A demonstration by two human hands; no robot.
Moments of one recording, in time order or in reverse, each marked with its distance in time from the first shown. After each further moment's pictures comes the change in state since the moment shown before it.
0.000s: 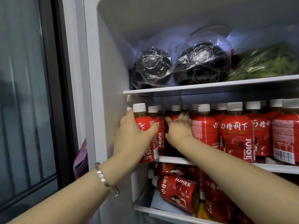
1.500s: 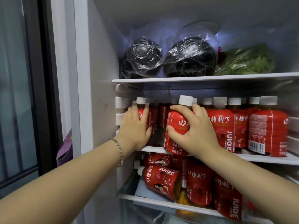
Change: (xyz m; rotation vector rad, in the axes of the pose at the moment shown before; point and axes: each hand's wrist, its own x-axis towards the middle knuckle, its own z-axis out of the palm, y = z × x) left_hand 0.026 -0.034 0.051 0.839 -0.256 0.422; right_hand -0.090 0.055 -0.028 0.460 0.561 -0.243
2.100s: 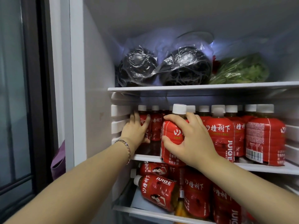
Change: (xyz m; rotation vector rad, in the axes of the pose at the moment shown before) left_hand 0.037 0.010 0.014 0.123 -0.261 0.023; right_hand 0.002 0.000 -0.002 -0.062 -0.029 -0.059
